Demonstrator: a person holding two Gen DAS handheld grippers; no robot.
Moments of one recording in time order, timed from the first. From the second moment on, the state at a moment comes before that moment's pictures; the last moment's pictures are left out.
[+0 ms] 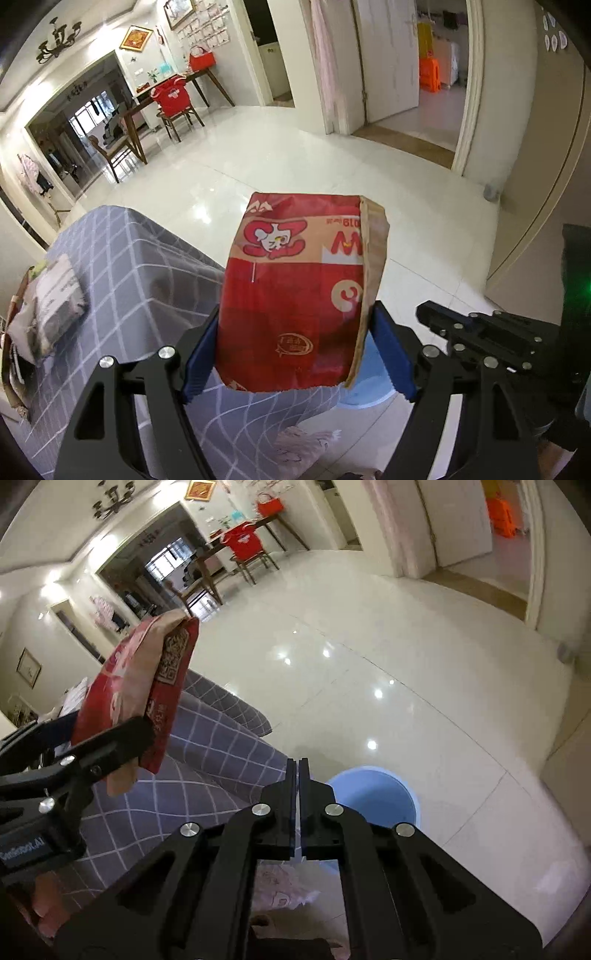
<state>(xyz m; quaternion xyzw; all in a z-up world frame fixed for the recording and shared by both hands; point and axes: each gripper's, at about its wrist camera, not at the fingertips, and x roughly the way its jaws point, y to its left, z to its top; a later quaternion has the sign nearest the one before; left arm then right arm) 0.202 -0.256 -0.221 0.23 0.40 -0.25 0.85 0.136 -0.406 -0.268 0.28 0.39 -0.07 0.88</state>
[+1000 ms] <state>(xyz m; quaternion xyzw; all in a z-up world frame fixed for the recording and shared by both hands) 0.198 -0.296 -0.232 0.22 0.44 -0.26 0.83 0.072 -0.447 -0.230 0.31 0.31 -0.14 0.89</state>
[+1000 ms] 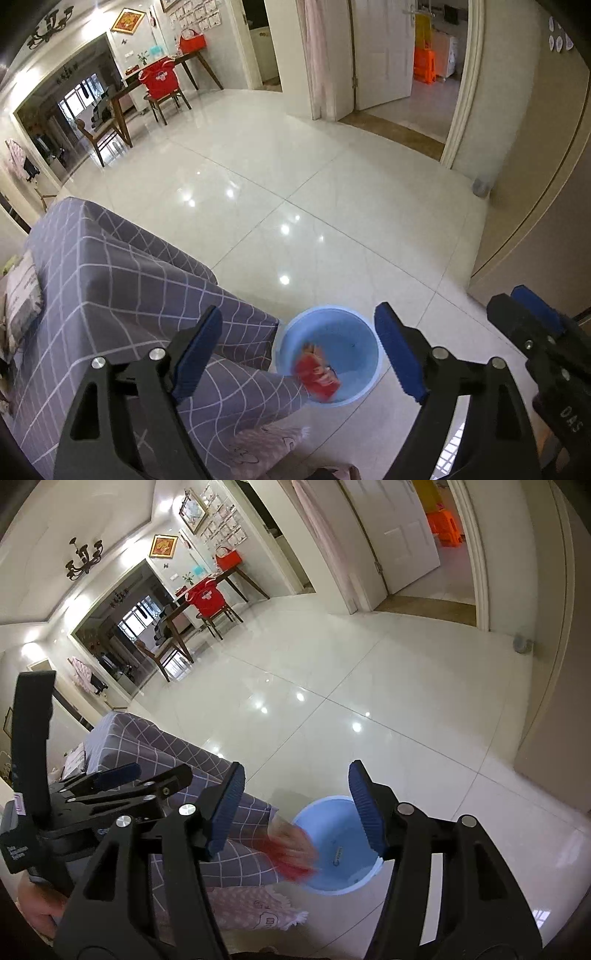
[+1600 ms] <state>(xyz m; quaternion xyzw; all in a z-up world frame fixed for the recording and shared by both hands) 0.170 -0.150 -0.136 0.15 0.37 -0.19 0.90 0.095 -0.326 -0.145 0.24 0.27 -0.02 0.93</state>
